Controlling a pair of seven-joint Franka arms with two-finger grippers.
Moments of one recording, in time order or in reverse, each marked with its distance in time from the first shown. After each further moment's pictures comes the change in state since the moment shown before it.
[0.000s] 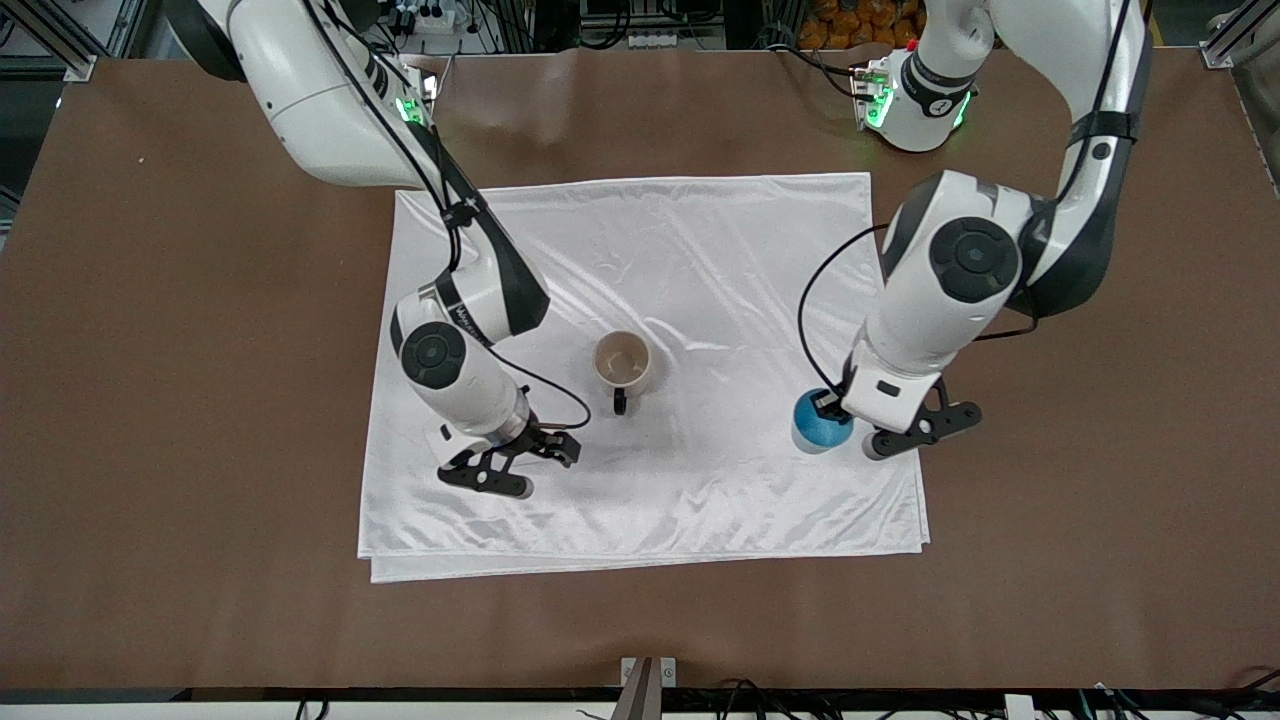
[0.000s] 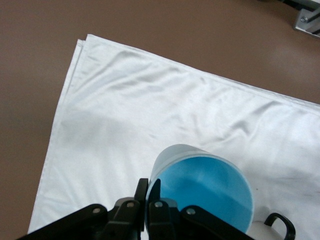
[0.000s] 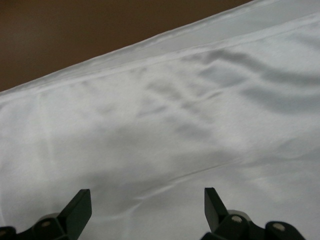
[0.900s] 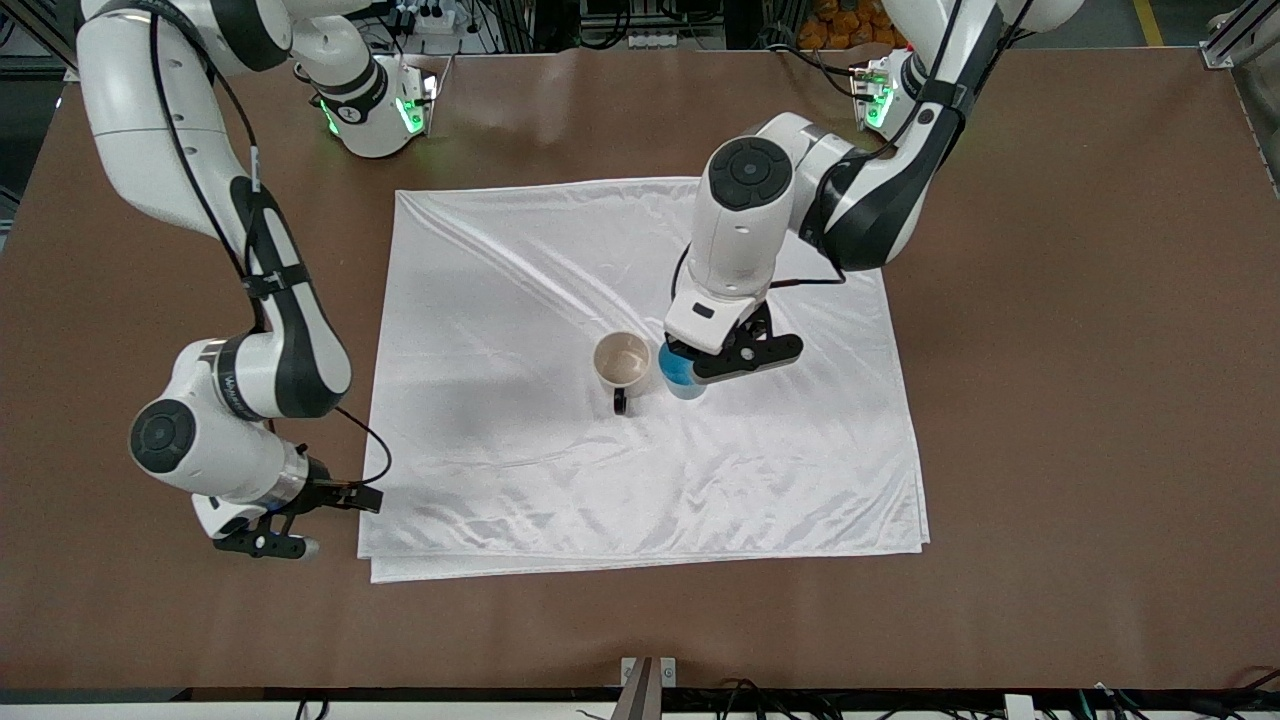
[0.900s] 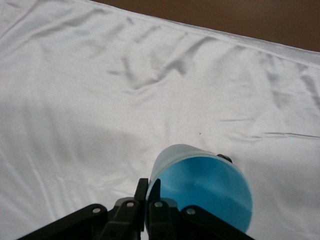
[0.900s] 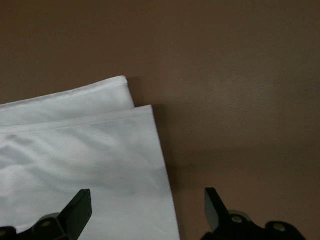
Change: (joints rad) left arm -0.247 0.075 -0.001 0.076 0.051 -0.003 -0.194; right arm -0.370 -0.009 -0.009 0.019 -0.001 -0.124 -0.486
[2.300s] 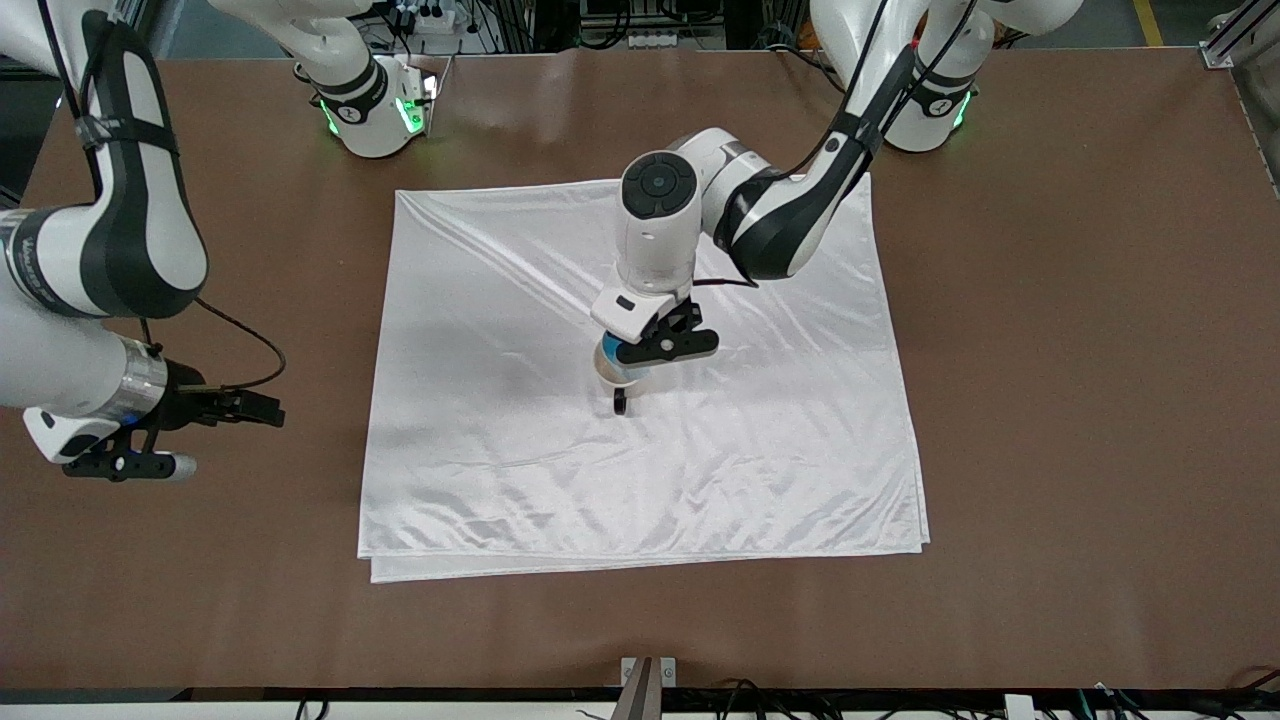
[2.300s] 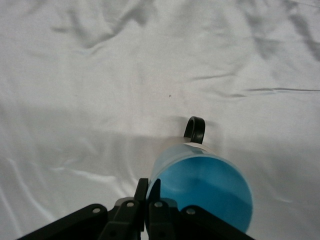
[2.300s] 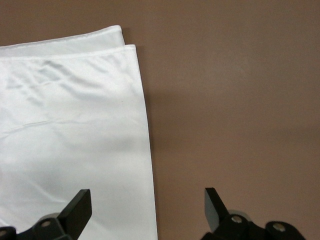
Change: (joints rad) left arm -0.086 0.131 -0.018 0.082 -0.018 0.011 -0.021; right arm -0.071 -0.412 0.003 -0.169 -0.003 -0.365 -0.108
